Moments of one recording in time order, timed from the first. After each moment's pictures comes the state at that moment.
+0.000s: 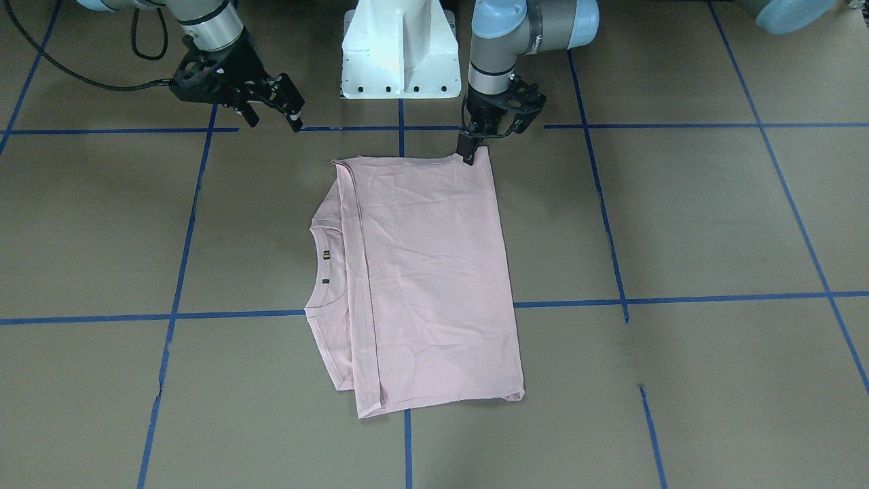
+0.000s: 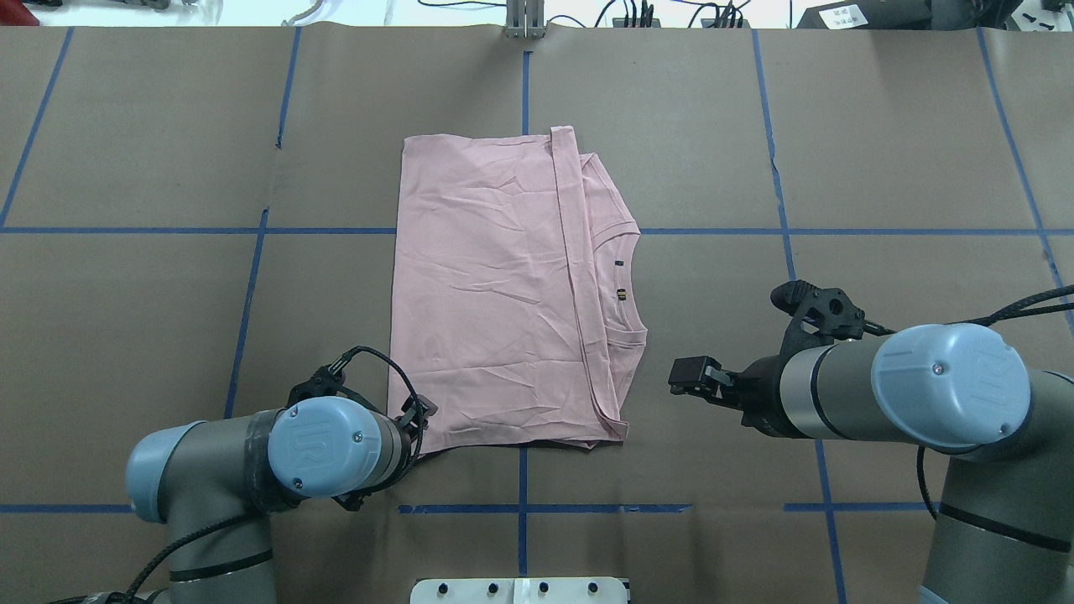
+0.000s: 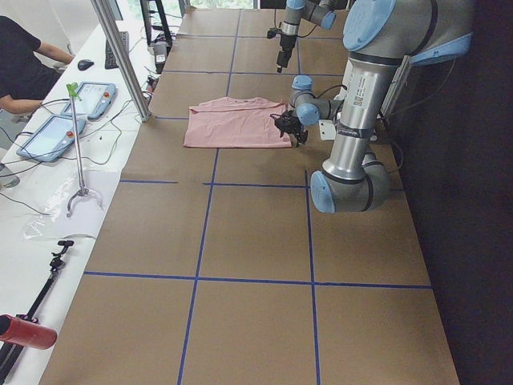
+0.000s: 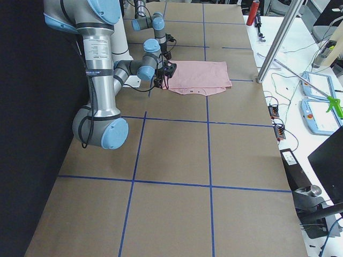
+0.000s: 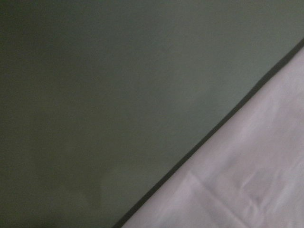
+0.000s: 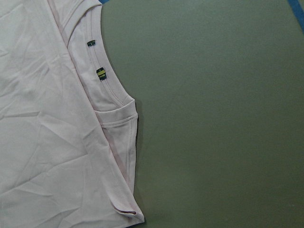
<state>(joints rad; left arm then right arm) -0.25 -1.98 -1.89 -1.62 -1.64 -2.32 0.40 -1.46 2.20 -1.31 1.75 1.72</state>
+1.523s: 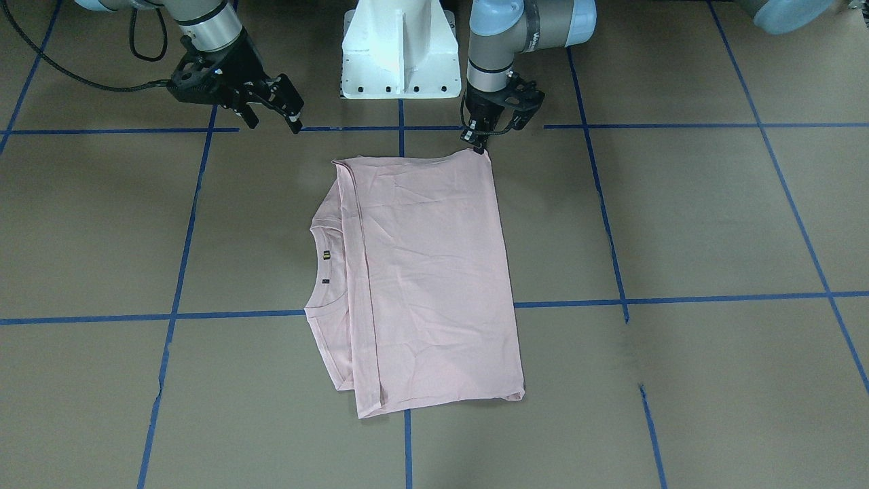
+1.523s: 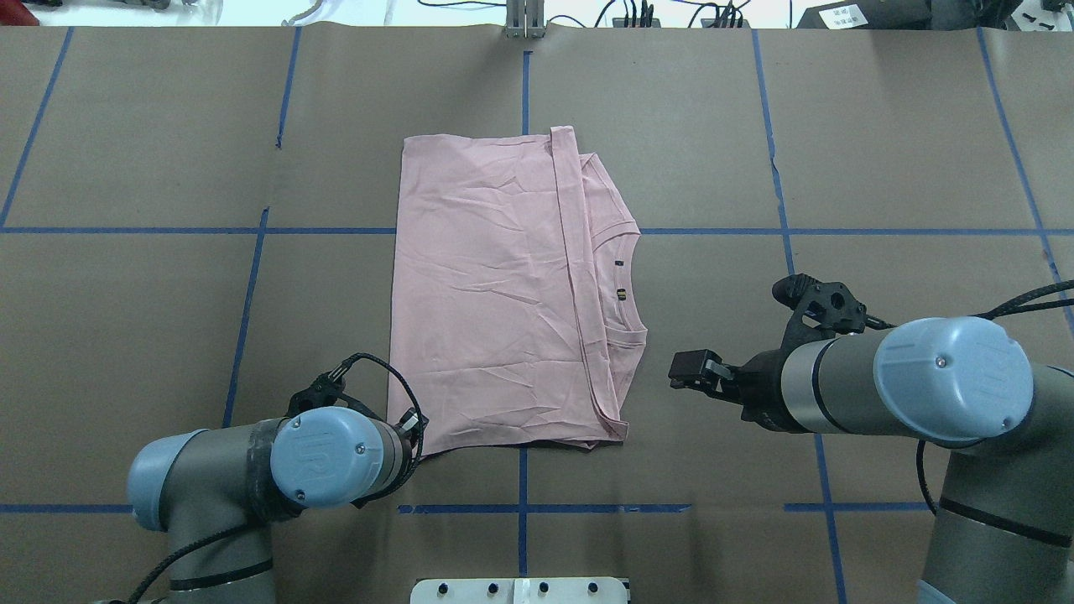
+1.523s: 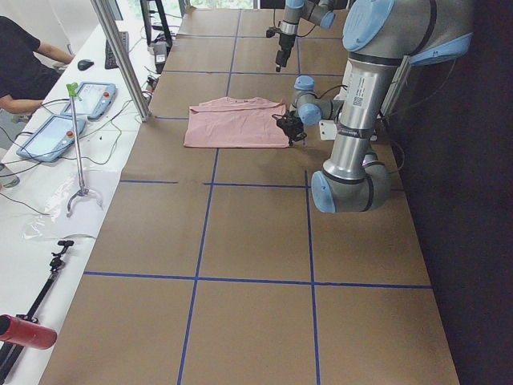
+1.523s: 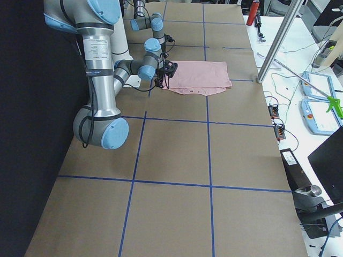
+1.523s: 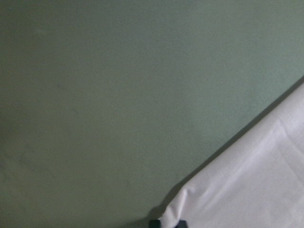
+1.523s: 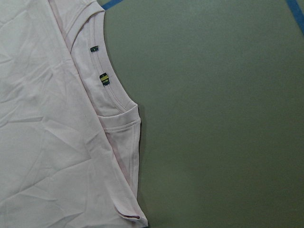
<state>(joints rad) -0.23 -1.98 -1.90 -1.62 -1.62 -2.33 0.42 -1.46 2.20 -1.31 1.75 1.72</state>
